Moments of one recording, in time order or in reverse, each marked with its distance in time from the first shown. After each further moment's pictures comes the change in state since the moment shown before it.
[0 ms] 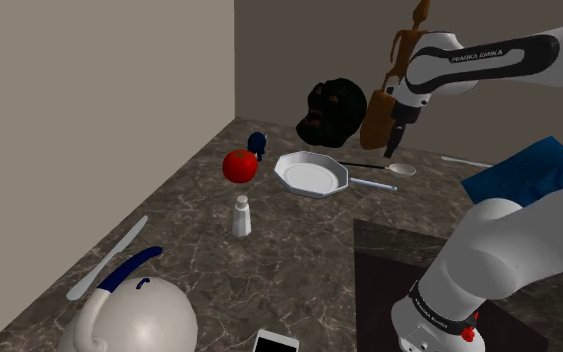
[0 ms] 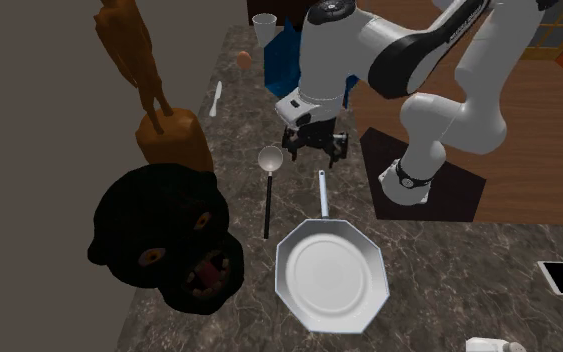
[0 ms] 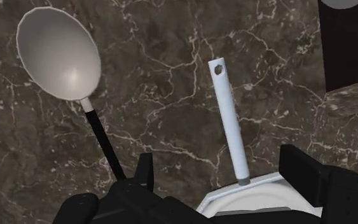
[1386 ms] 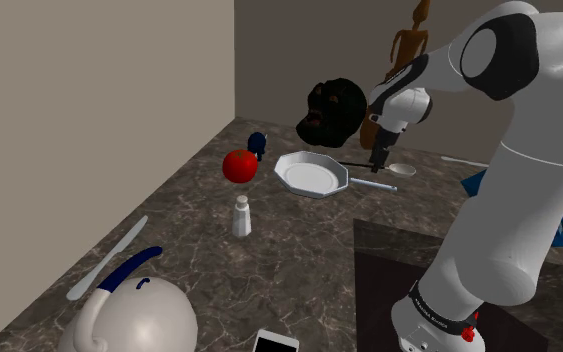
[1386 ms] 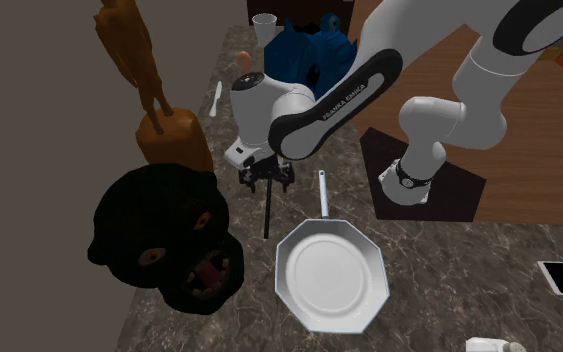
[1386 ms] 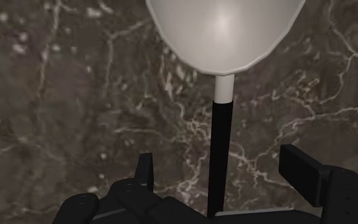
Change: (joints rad) arm 0.223 0.690 -0.413 0.205 0.571 0.279 -0.788
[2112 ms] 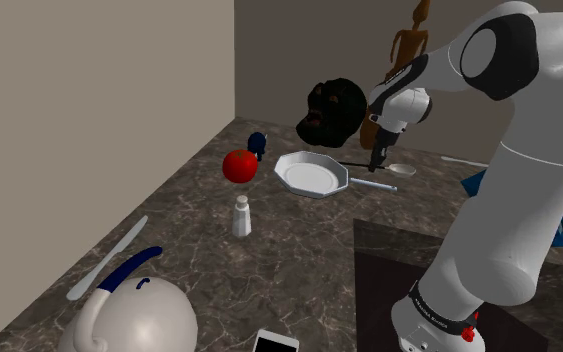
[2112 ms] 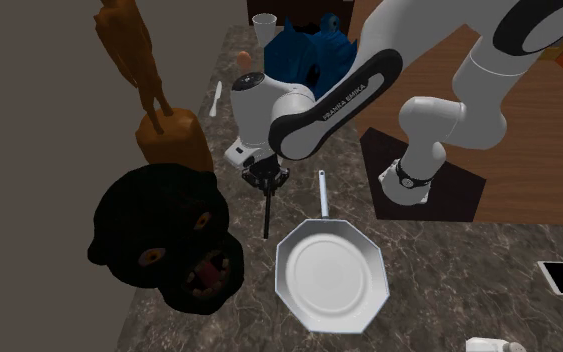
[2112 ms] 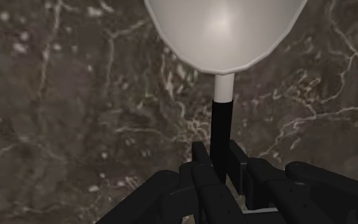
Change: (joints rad) arm 0.000 0.000 0.000 -0.001 0.001 0.003 0.000
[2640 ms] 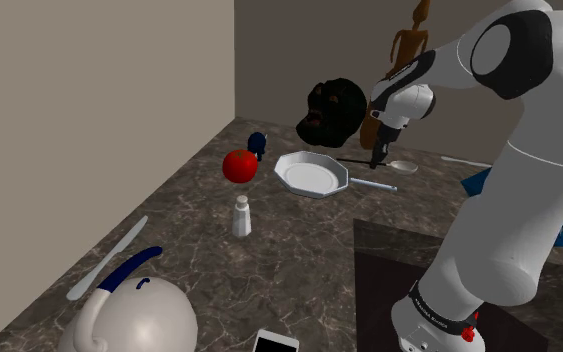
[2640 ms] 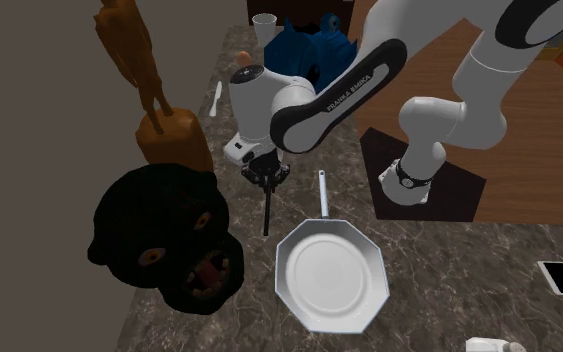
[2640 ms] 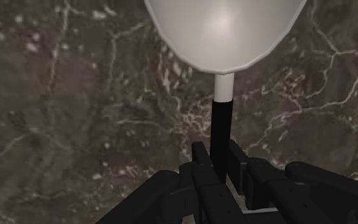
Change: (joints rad) arm 0.011 -0.043 -0.011 0.012 -0.050 -0.031 0.038
